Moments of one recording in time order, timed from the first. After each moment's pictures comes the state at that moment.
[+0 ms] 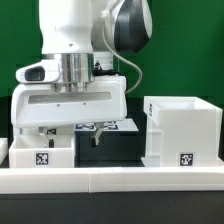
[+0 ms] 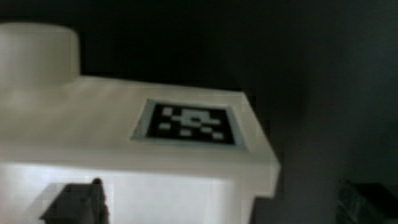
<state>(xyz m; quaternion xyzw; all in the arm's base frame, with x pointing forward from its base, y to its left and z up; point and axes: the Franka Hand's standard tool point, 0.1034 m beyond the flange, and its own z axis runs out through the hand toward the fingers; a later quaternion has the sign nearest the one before) 0.541 -0.082 0.019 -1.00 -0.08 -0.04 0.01</state>
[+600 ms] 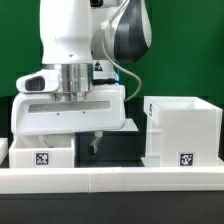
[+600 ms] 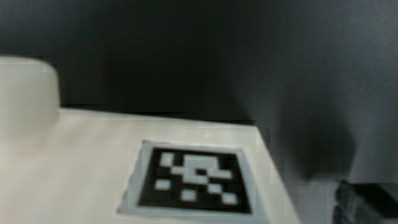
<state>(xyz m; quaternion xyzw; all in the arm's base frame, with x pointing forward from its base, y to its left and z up) 0.537 -0.083 0.005 -1.00 -0.08 -0.04 0.01</state>
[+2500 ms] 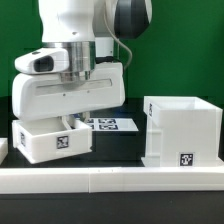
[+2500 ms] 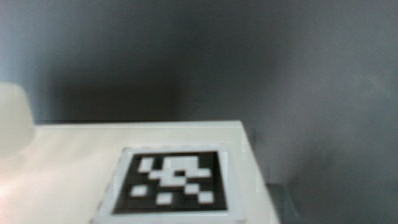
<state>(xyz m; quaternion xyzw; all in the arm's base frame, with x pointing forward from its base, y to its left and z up) 0.541 -0.077 0.043 -0.96 -0.29 -0.01 0.01</state>
